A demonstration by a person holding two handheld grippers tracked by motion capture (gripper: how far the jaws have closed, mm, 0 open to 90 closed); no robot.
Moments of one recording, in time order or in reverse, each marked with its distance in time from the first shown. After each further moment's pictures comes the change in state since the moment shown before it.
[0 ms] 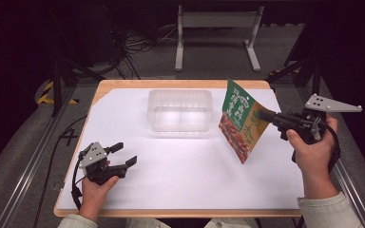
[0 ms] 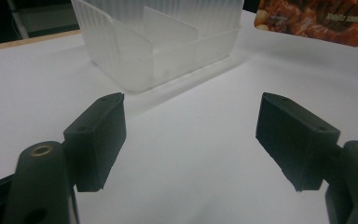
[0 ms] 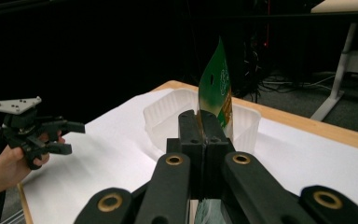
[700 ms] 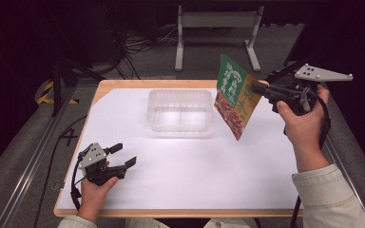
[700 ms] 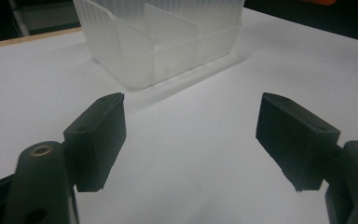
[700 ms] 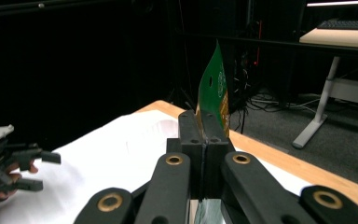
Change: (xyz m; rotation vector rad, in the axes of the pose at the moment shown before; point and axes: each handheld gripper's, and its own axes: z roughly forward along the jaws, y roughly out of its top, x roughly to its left) left arm 0.000 -0.002 -0.002 0.007 0.006 -0.001; right arm -0.008 0.054 0.035 -0.033 -0.032 -0.071
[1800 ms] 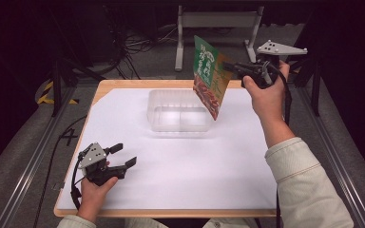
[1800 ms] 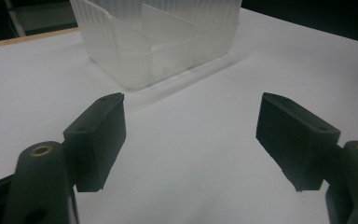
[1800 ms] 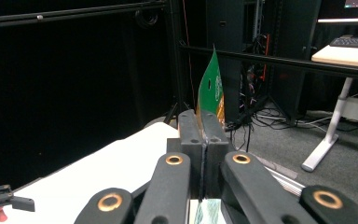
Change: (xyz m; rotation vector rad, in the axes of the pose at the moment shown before) left arm 0.001 0.000 0.001 -0.003 -0.013 0.006; right arm -0.004 0.028 0.086 -0.034 0.023 -0.028
